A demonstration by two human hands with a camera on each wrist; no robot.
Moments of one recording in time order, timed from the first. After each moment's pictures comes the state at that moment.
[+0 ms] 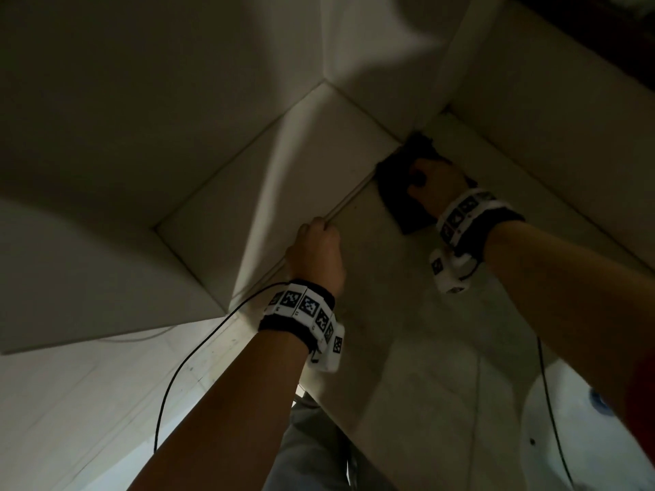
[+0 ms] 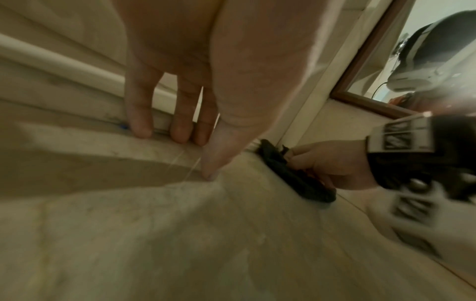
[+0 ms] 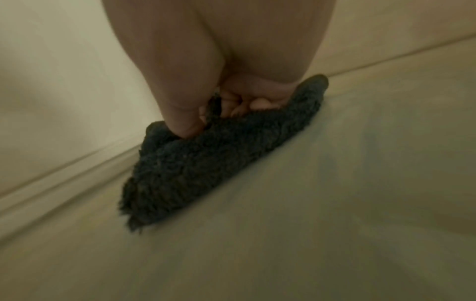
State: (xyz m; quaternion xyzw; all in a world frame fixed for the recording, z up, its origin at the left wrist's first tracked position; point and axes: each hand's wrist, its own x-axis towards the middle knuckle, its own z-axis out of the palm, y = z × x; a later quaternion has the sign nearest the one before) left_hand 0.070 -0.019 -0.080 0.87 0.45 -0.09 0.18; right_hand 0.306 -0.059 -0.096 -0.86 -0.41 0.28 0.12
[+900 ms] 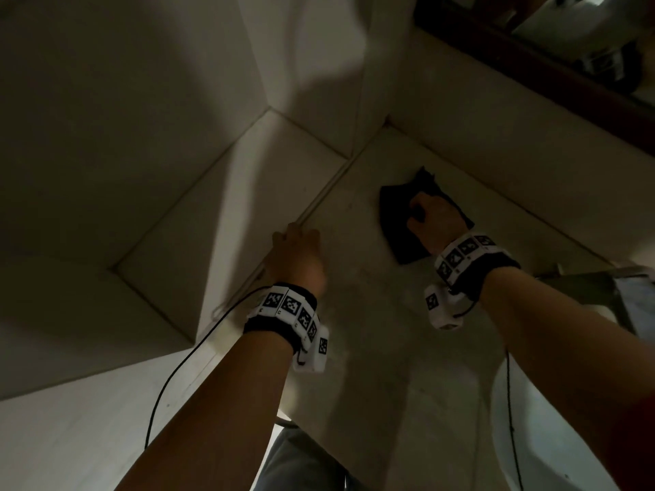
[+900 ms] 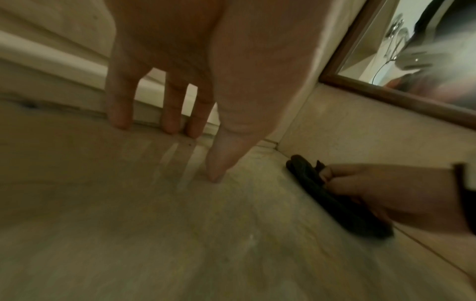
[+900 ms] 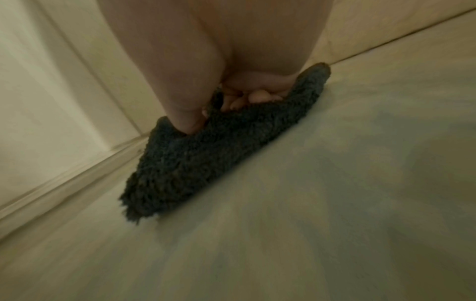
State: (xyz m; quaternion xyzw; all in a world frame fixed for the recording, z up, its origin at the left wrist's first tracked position) left_hand 0.108 -0.023 -0.078 0.87 0.42 -0.18 0.16; right_hand 0.329 -0.149 -0.109 -0.89 -0.34 0.25 0.15
